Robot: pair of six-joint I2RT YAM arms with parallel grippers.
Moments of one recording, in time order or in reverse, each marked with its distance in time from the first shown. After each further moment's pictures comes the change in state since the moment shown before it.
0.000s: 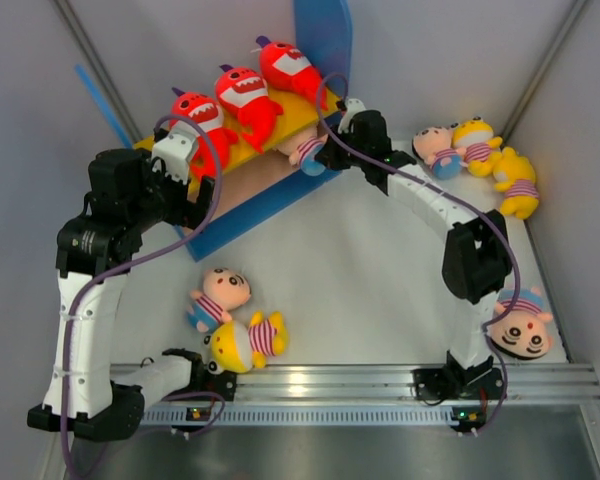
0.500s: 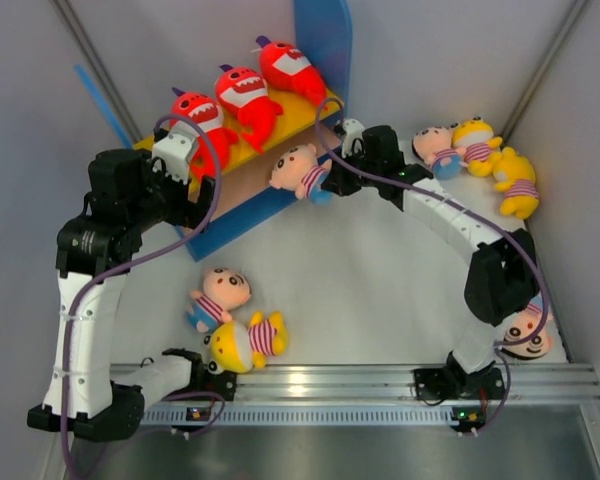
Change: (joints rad) left arm 0.000 0.000 -0.002 0.000 0.024 -0.020; right arm 0.026 -0.219 -0.209 -0.135 -0.146 -0.200
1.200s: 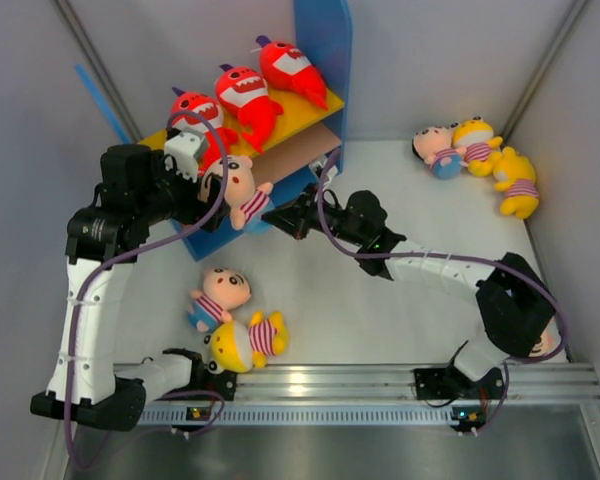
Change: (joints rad) left arm 0.001 0.046 -0.015 0.000 0.140 -0.047; right arm 0.350 -0.133 -0.447 1.016 0.015 0.438
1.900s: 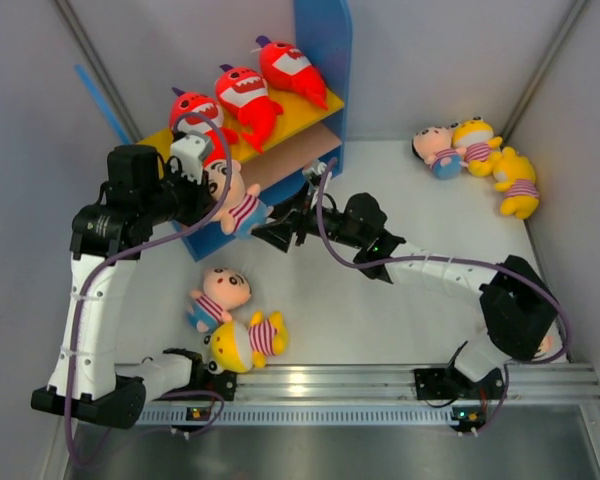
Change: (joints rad) left arm -0.013 0.008 -0.014 -0.017 0.026 -0.009; right arm 0.012 -0.077 -0.044 -0.044 -0.072 -0.110
